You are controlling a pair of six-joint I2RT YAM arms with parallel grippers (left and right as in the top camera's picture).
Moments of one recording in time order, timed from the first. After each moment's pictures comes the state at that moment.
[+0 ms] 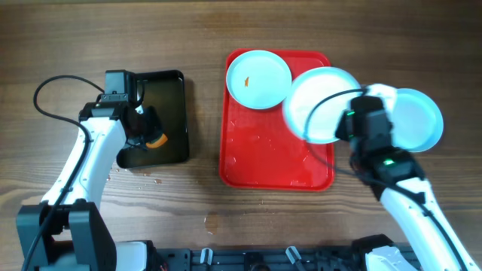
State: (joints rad) left arm 0.02 1.54 1.02 -0.78 0.05 -0.40; right arm 0.18 1.10 0.75 -0.45 0.34 0.40
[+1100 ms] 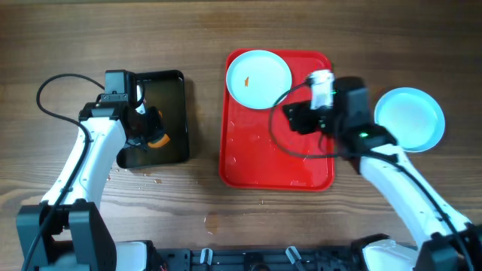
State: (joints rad) left arm 0.02 1.54 1.02 -0.78 0.09 -0.36; right arm 0.28 1.39 0.80 -0.16 -0.27 0.16
